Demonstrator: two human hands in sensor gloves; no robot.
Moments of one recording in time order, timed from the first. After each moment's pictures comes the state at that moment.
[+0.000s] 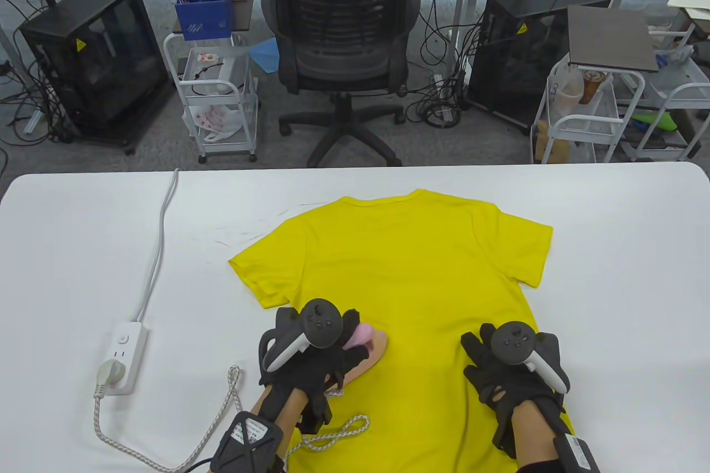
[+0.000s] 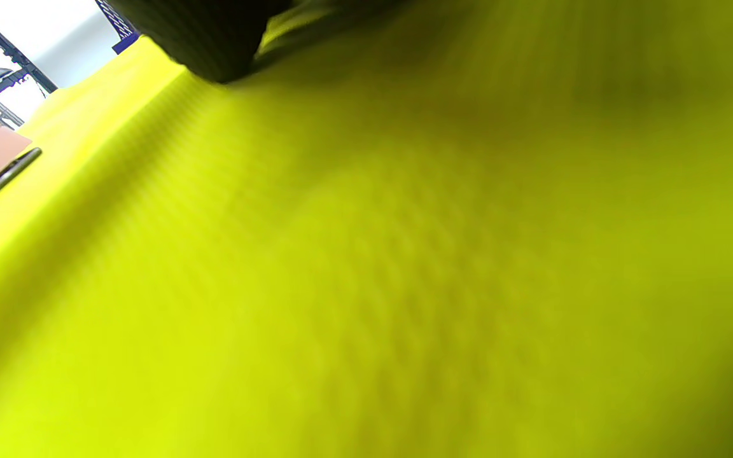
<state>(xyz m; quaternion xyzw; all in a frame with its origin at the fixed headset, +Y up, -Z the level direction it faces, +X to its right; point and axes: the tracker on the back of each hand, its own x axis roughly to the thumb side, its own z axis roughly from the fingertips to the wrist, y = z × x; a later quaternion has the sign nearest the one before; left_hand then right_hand) -0.101 -0.721 -0.341 -0.18 -0.17 0.18 0.95 0.226 -0.798 -0.328 -0.01 0.21 0.94 0.25</state>
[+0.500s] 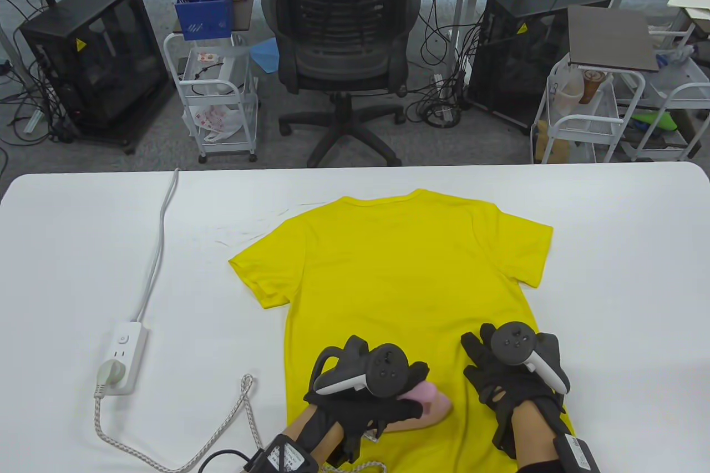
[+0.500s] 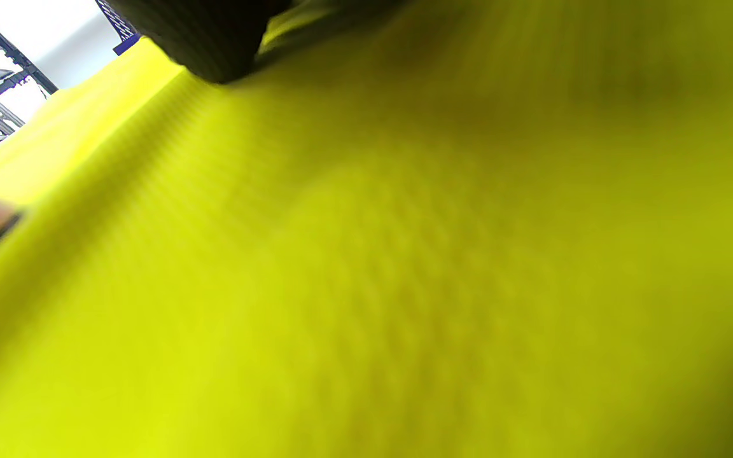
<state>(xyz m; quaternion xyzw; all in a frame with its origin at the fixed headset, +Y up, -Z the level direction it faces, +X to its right) -0.048 -0.715 -0.308 -0.14 -0.26 0.08 0.95 0.227 -0.798 -0.328 -0.01 0.21 0.95 0.25</state>
